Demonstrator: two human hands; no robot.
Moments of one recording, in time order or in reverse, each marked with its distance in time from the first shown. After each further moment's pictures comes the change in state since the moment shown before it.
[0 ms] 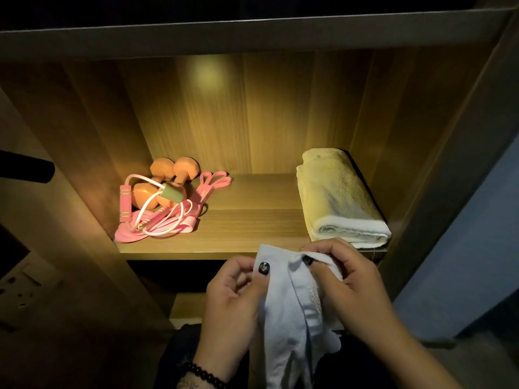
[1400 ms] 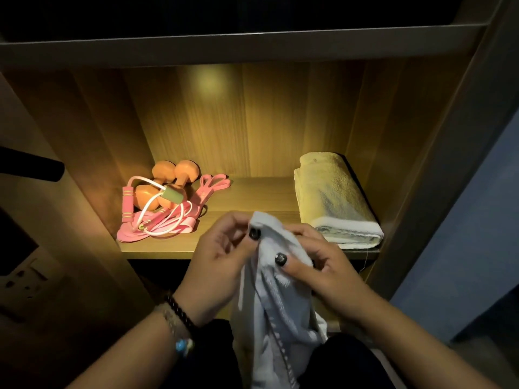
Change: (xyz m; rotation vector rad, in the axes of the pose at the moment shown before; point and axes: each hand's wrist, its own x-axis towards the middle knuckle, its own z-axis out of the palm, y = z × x) left_hand 0.020 0.048 -0.005 0.086 -0.237 0.227; right_hand 0.014 -0.014 -0.001 0.229 -0.348 0.052
